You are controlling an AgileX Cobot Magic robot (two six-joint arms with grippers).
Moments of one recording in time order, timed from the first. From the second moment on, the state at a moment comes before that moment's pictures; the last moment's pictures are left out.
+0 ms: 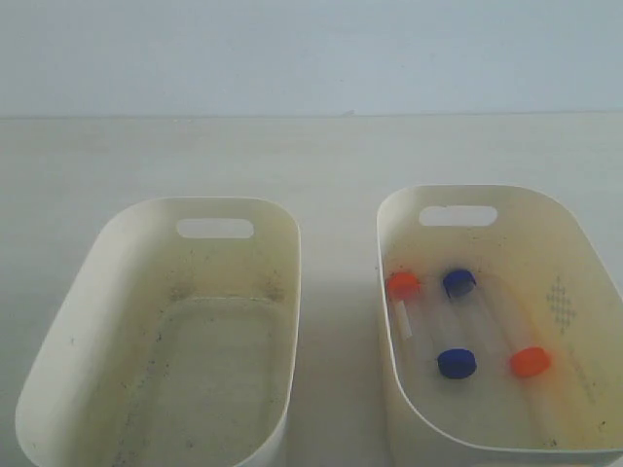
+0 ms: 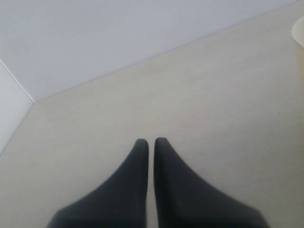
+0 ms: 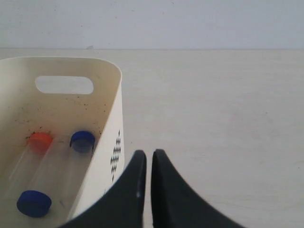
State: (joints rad) left arm -0.08 0.00 0.00 0.39 0.34 -0.03; right arm -0.04 0.00 0.00 0.07 0.35 -0.02
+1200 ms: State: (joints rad) left arm -0.08 0.00 0.00 0.39 0.34 -0.03; right arm -0.04 0.00 -0.07 0.11 -0.32 -0.12
